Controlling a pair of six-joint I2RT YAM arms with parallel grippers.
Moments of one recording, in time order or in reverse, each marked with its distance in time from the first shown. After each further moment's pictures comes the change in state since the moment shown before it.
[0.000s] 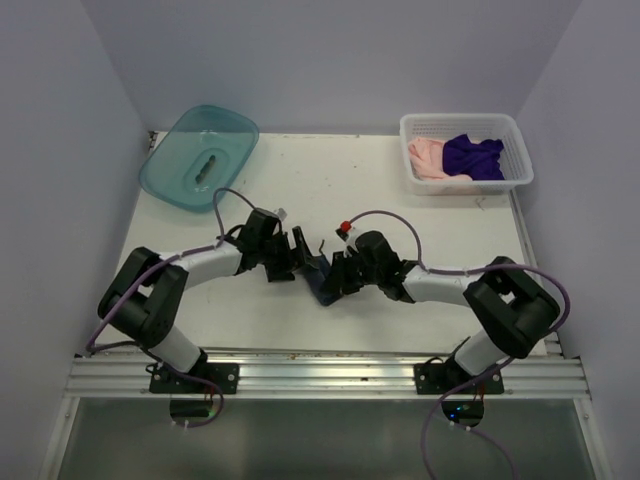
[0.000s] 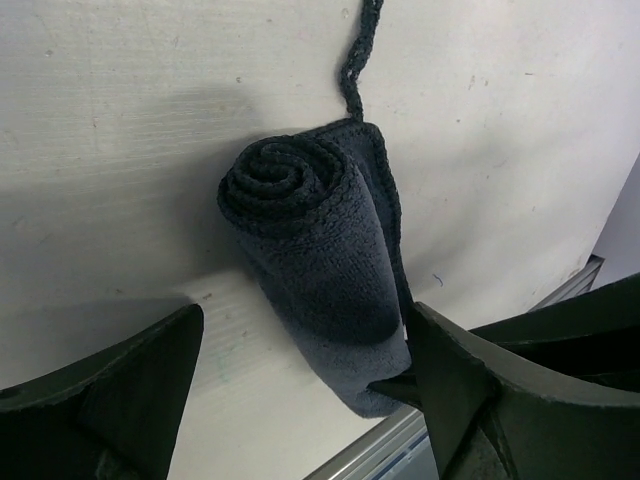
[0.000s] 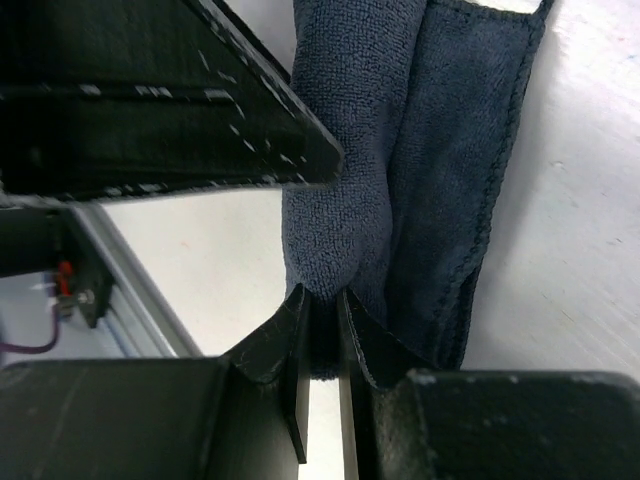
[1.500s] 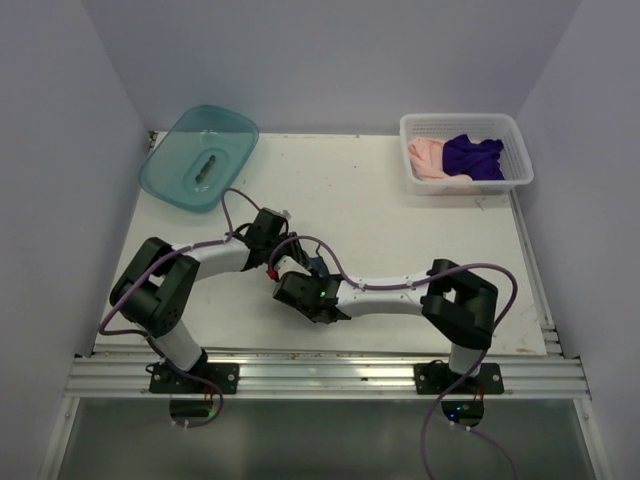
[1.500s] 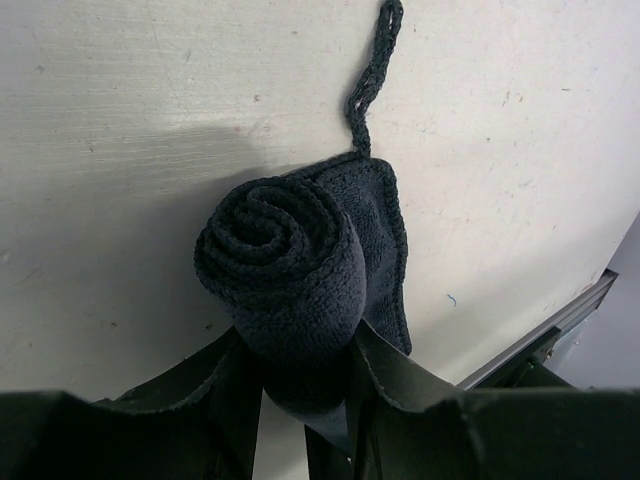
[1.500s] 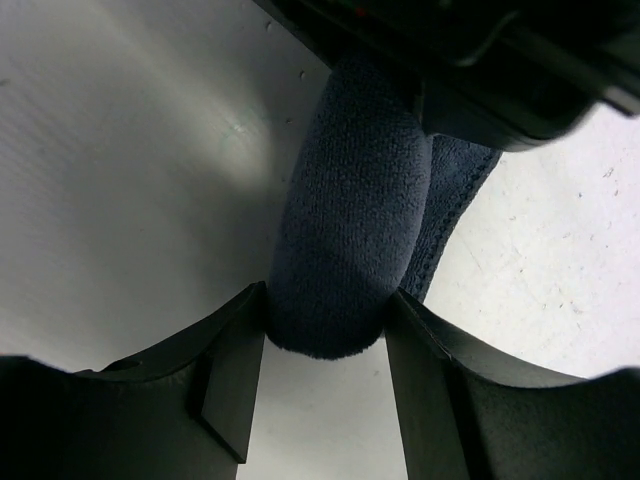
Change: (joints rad) left arm -0.023 0.097 0.047 -0.012 -0.024 -0.023; right arm 0.459 0.265 0.491 -0.692 0.805 -0.359
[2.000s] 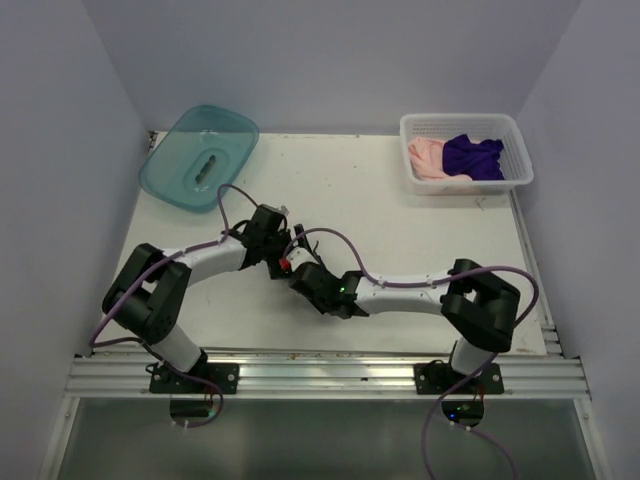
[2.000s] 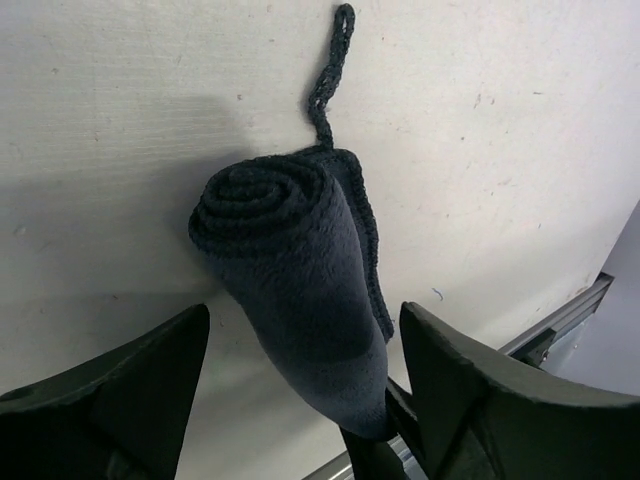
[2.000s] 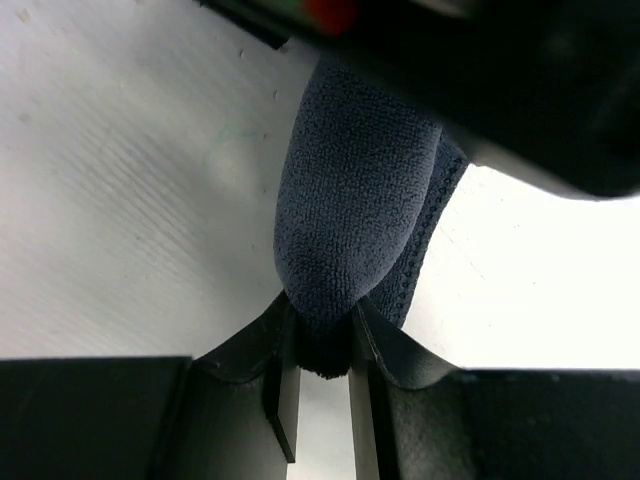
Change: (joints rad) left arm 0.002 -0.047 0.018 -0.051 -0.024 0.006; right arm -0.051 -0.076 -0.115 0.141 -0.066 0.009
